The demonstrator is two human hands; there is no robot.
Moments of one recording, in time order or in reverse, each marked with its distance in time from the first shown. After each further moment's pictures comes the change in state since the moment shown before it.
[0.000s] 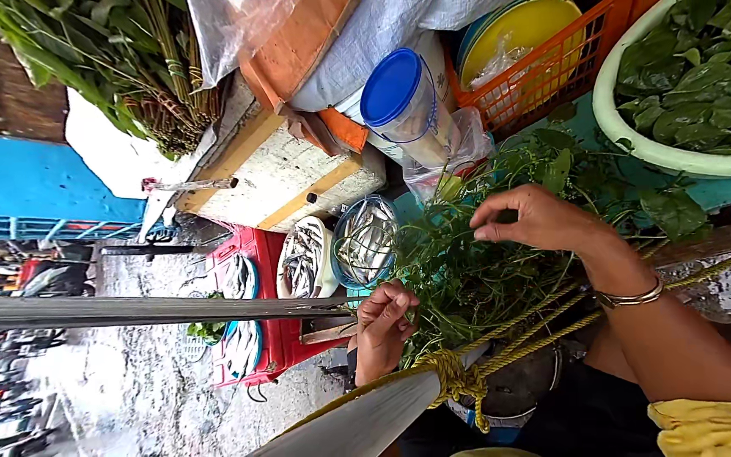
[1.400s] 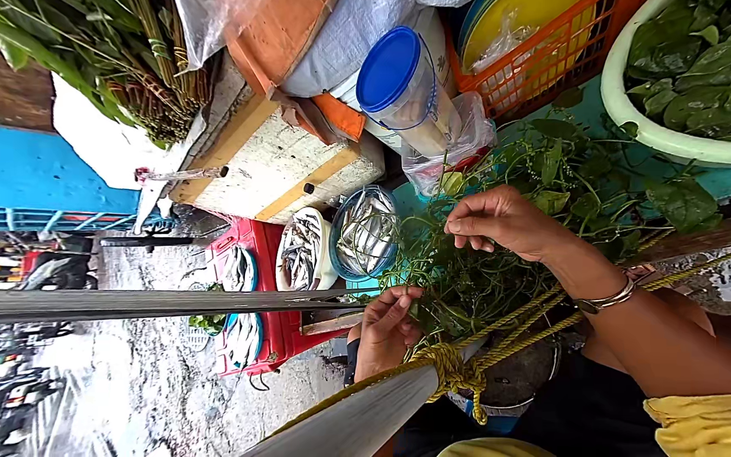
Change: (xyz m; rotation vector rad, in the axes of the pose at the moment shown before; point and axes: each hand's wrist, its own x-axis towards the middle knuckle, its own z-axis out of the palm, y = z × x) left_hand -0.017 -0.007 -0.007 -0.076 0.067 -0.235; right_hand 0.008 -0.017 0.042 0.567 0.067 0.126
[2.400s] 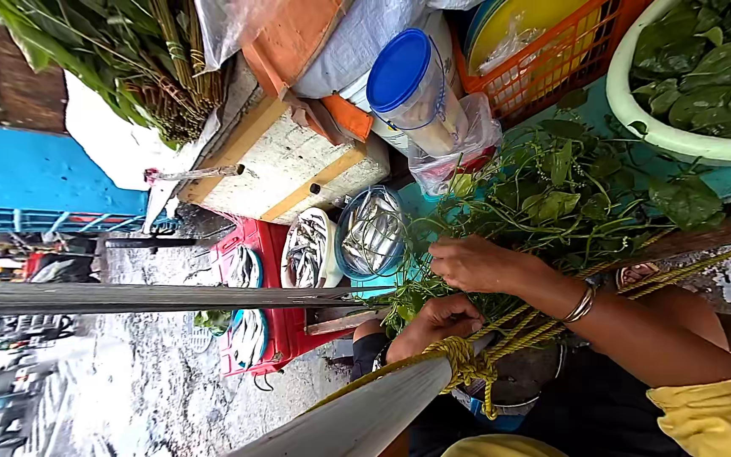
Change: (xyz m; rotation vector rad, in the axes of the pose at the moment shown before) left_hand 0.033 -0.026 0.001 0.633 -0.640 0.085; right_hand 0.012 0.035 0.046 -1.153 -0.499 -0.229
